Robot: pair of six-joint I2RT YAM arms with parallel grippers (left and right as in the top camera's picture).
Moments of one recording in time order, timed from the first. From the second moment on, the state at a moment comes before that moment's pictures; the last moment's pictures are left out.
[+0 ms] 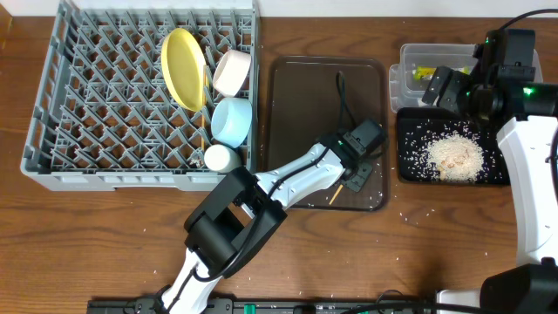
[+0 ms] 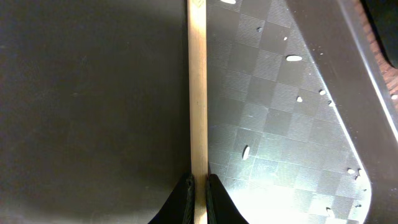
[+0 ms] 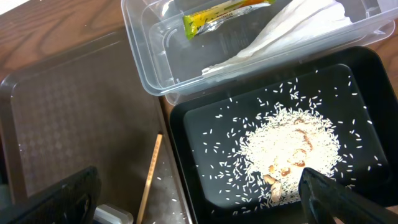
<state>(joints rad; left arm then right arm) -0.86 2.14 1.50 -0.58 0.04 -0.28 -0.06 1.58 1.50 -0.93 0.00 0.36</state>
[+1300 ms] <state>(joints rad) -0.35 1.62 1.52 -0.99 -0.30 -0.14 -0.06 1.58 1.50 -0.93 0.00 0.36</state>
